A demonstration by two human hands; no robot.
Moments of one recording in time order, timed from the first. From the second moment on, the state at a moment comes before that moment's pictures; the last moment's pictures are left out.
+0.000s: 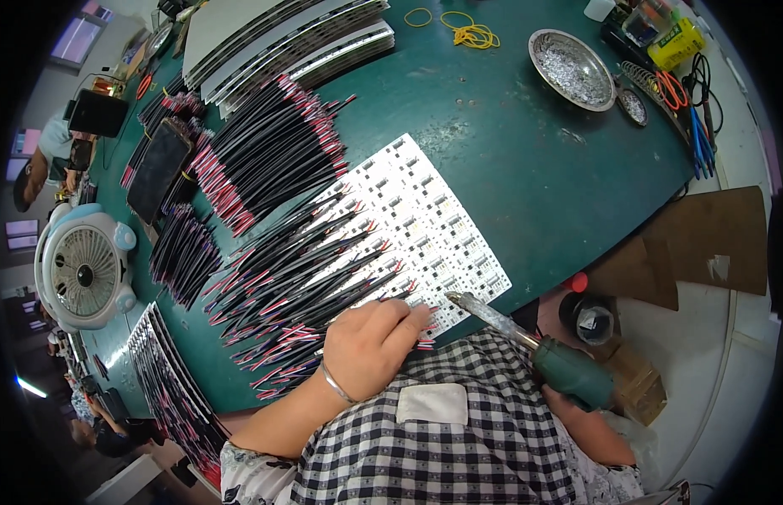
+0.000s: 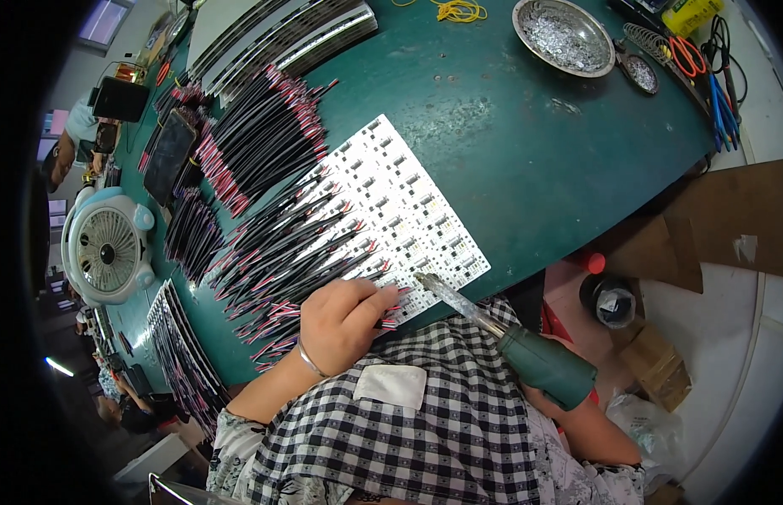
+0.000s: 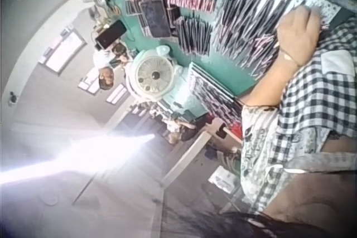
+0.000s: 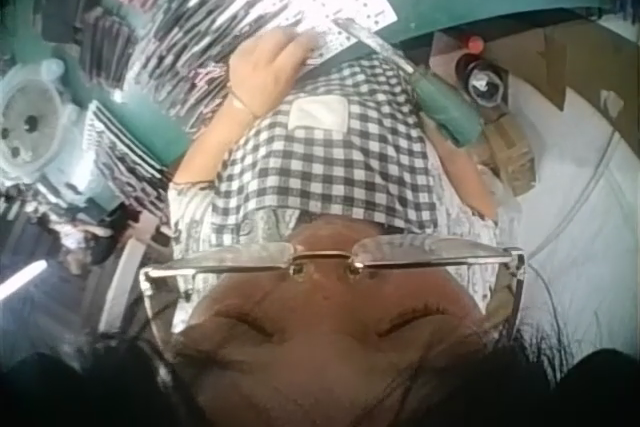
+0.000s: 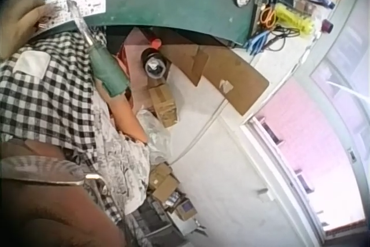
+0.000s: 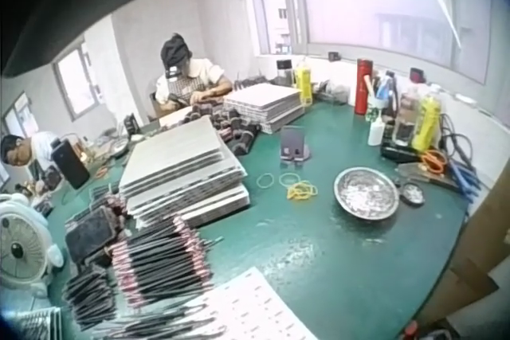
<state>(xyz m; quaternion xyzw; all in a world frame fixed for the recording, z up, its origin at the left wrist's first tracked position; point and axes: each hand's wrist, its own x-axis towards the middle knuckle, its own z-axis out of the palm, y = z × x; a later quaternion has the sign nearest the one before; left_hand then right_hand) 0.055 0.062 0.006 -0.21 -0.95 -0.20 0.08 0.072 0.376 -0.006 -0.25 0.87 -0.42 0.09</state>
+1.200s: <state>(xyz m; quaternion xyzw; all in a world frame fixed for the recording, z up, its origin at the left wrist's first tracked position) 0.058 0.065 0.002 -0.17 -0.96 -0.19 0.04 0.061 0.363 -0.005 -0.25 0.84 -0.47 0.10</state>
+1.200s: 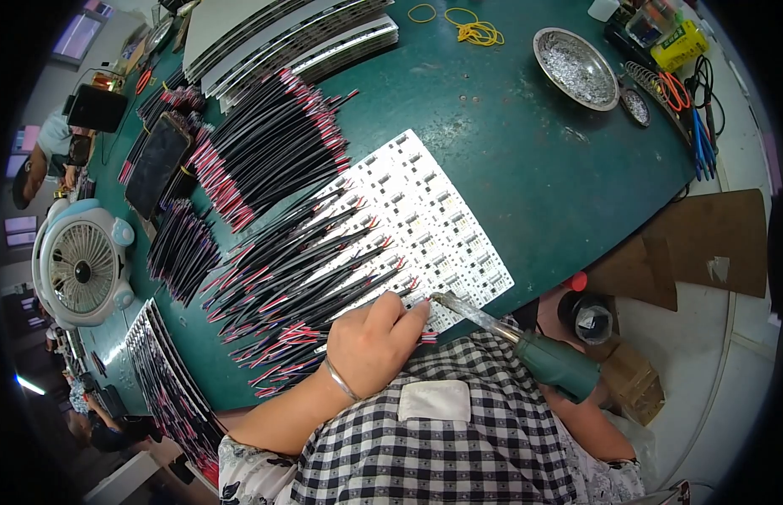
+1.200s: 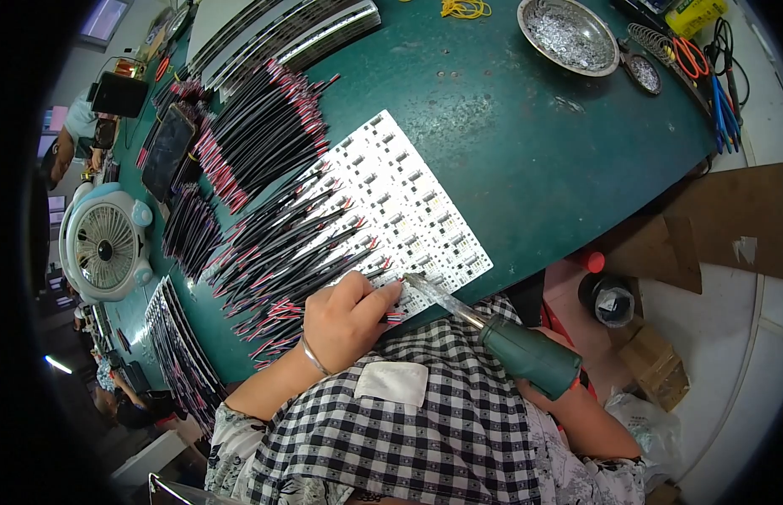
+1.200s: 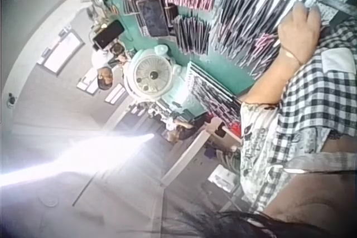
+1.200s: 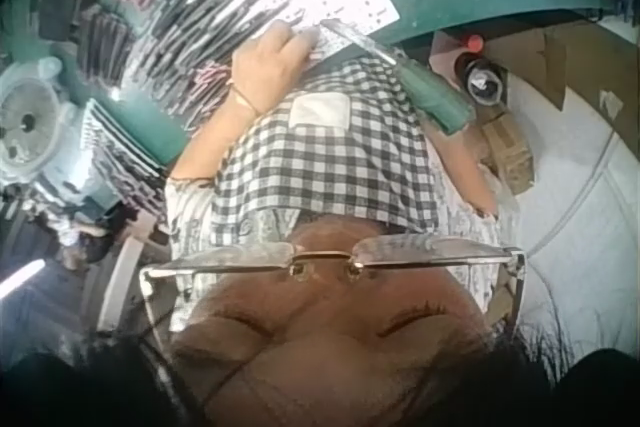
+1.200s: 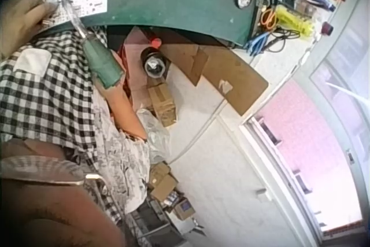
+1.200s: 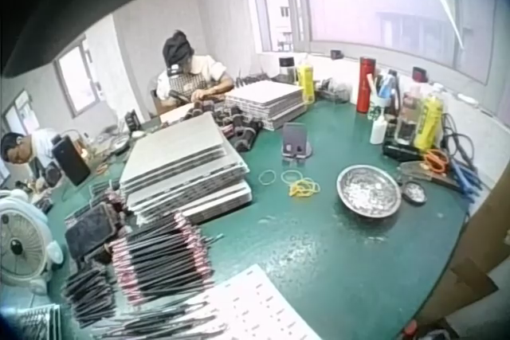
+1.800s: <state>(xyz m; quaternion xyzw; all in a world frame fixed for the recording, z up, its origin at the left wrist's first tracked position) 0.060 0.066 0.004 -0.14 -0.97 -0.21 0.01 0.069 0.365 -0.006 -0.23 0.87 -0.43 0.09</state>
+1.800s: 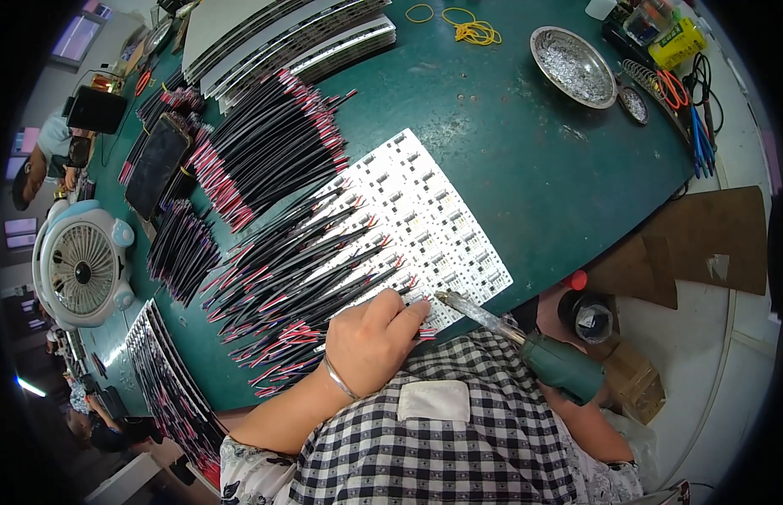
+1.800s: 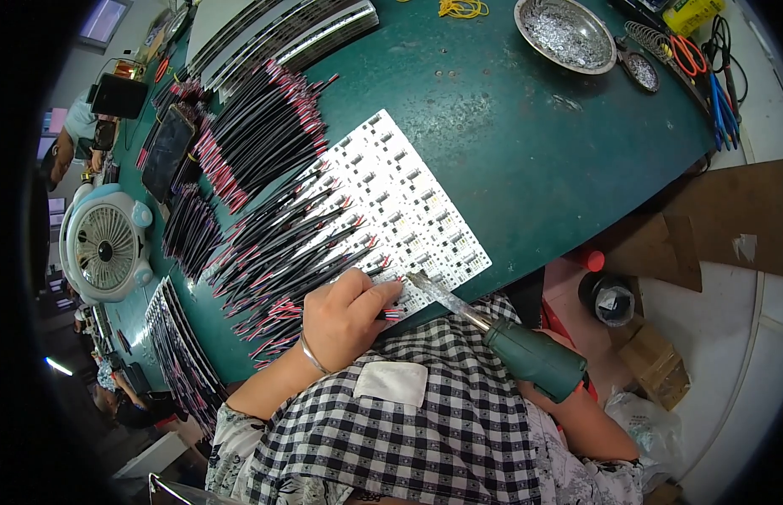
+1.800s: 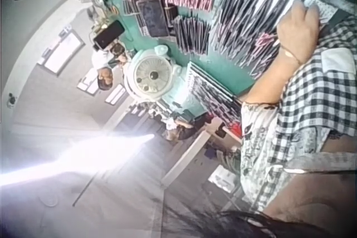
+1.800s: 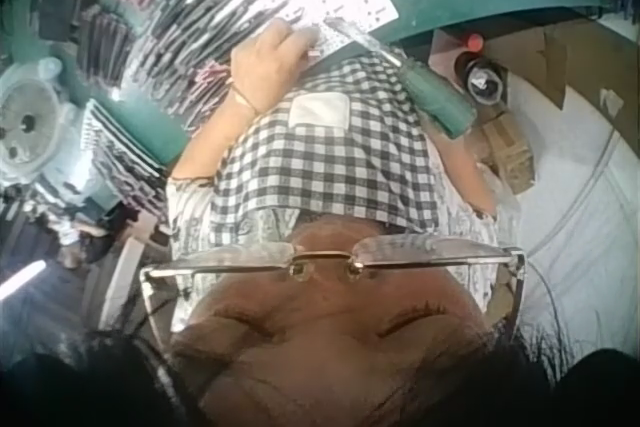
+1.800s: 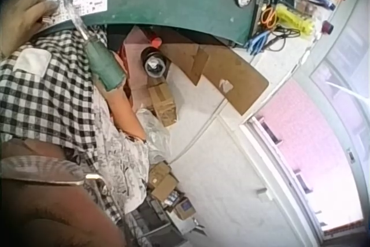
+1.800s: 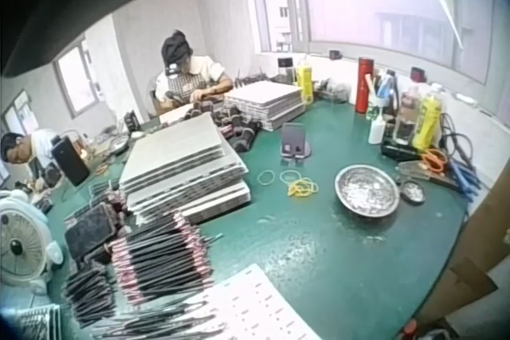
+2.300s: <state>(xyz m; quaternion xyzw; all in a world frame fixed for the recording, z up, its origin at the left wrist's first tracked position) 0.058 0.065 0.006 -0.13 -0.96 -0.23 0.00 0.069 0.368 -0.008 -0.26 0.88 -0.38 0.08</state>
